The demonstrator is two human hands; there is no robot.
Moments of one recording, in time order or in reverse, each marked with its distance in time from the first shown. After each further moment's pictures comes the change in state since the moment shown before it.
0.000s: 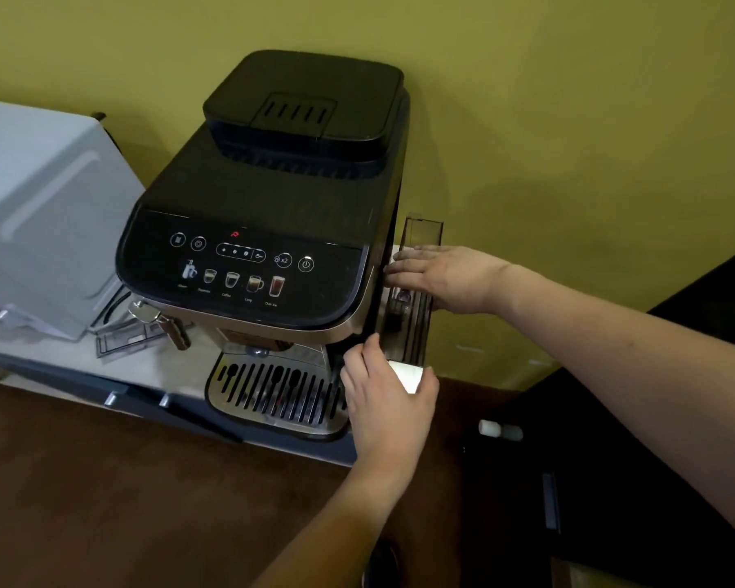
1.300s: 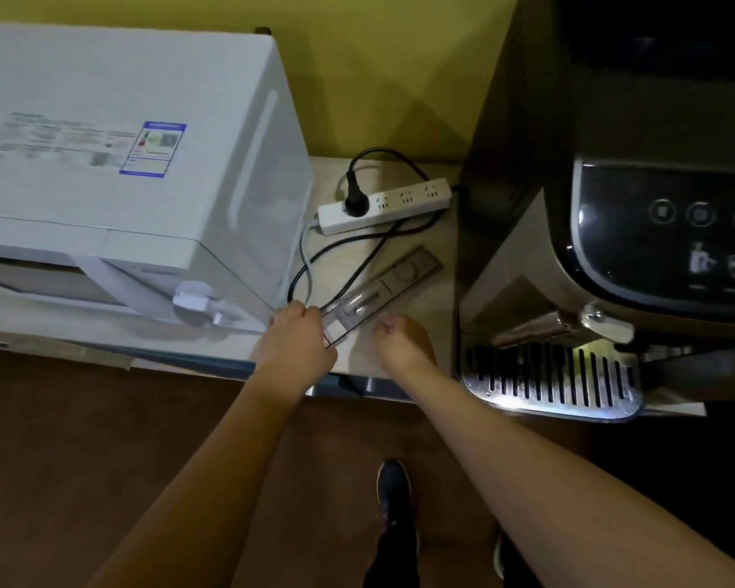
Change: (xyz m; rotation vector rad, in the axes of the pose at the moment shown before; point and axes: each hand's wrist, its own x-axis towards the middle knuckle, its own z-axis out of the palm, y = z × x) left_hand 0.271 -0.341 -0.266 0.716 -0.464 0.224; right_hand 0.351 -0.327 -0.031 1.590 0.071 1.132
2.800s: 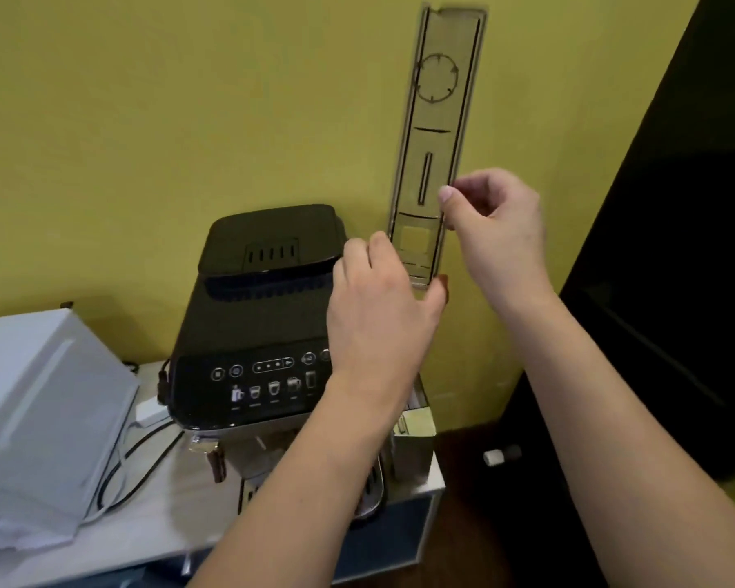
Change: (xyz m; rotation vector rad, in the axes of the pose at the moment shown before) left_hand -0.139 0.472 -0.192 -0.369 0.856 0.492; right_hand -0.197 0.009 -0.484 0.387 0.999 -0.879
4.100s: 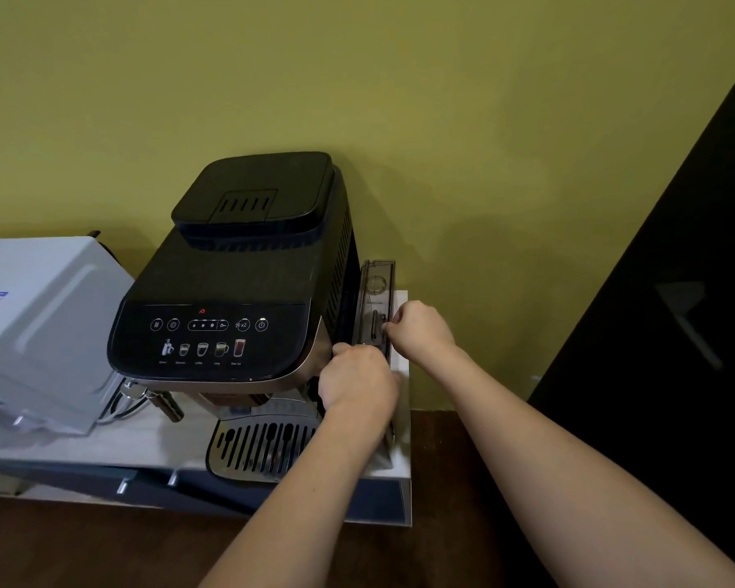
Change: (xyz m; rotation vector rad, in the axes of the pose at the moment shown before) left_hand -0.055 -0.006 0.142 0.512 -0.748 -0.578; right_hand -0.034 0.213 0.063 -0.532 -0.901 0.382
